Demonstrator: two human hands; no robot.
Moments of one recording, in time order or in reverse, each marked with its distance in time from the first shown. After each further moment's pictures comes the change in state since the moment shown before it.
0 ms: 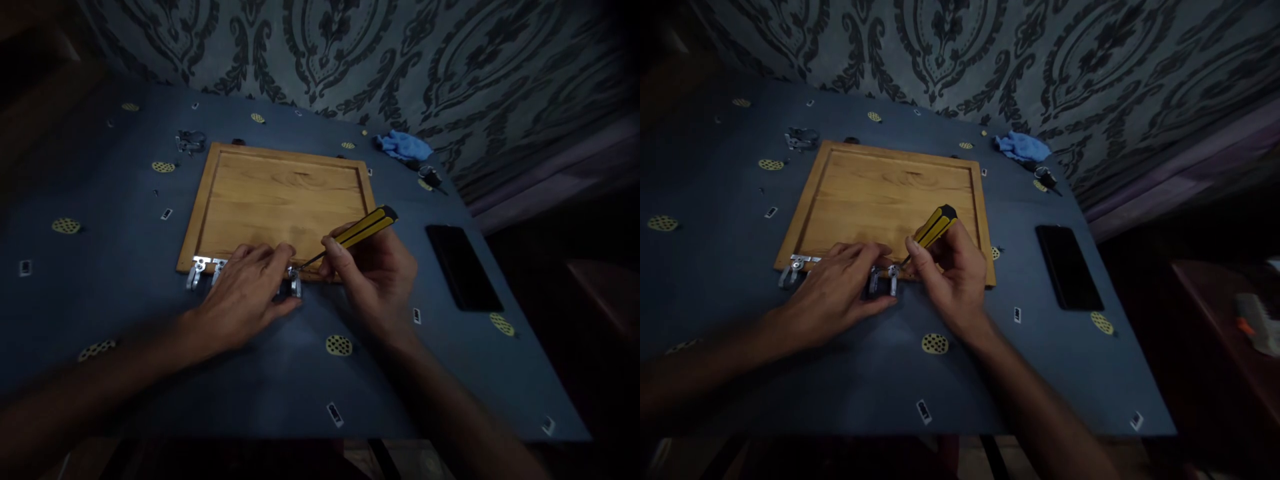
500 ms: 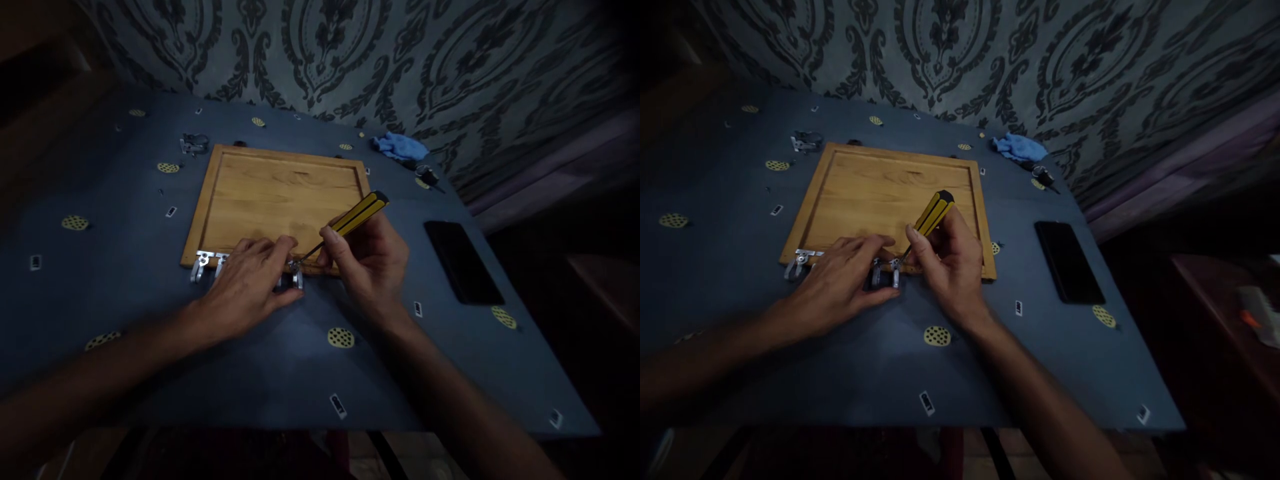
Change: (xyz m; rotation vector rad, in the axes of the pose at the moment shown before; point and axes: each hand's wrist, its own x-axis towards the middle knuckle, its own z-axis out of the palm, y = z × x) left_hand 0.000 0.001 0.001 -0.010 -0.016 -0.040; right_hand 0.005 0.008 0.003 0.025 -0.028 -0.106
